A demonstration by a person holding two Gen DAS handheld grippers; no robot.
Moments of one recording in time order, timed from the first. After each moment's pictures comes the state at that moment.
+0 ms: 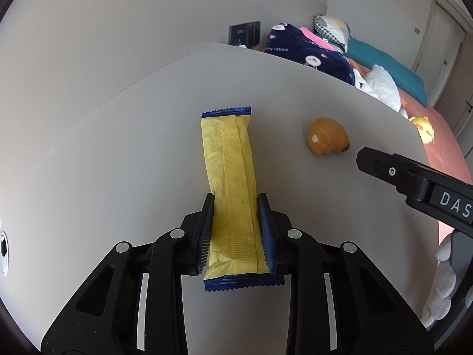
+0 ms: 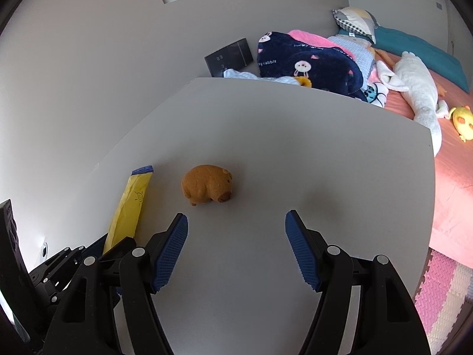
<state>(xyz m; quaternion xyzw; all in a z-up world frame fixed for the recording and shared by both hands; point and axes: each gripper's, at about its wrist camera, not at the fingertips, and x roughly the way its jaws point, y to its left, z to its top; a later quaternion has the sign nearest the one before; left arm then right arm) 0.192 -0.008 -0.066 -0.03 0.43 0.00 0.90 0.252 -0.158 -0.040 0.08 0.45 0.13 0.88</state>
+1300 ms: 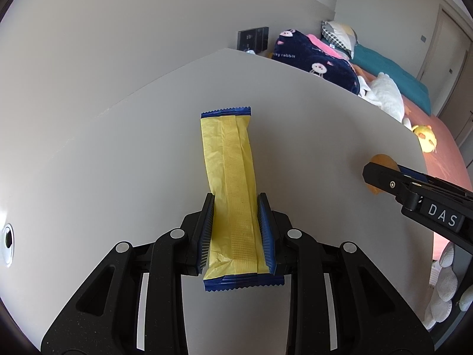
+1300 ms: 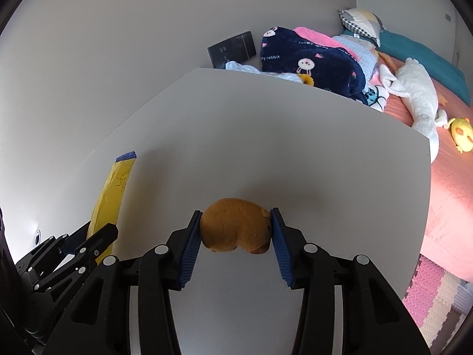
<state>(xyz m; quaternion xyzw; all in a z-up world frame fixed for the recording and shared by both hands) 0.188 -0.011 -0.055 -0.03 0.43 0.01 0.90 0.244 -0.164 -0.031 0.05 0.47 0.12 0.87</state>
